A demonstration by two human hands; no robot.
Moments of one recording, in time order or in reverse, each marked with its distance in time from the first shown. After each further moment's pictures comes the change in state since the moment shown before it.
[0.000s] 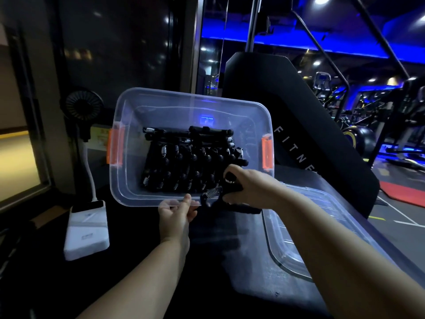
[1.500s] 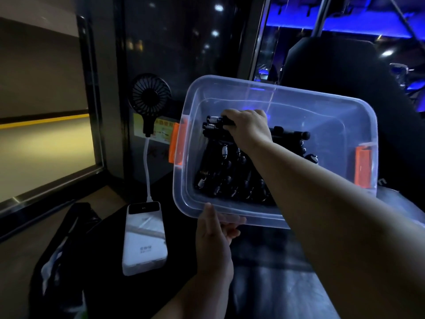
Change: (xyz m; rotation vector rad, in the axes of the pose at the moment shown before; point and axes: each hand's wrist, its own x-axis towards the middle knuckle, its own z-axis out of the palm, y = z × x) left_hand 0.025 0.023 -0.035 -0.033 0.028 0.035; right_hand 0.237 -0.078 0.025 -0.069 0.537 -0.124
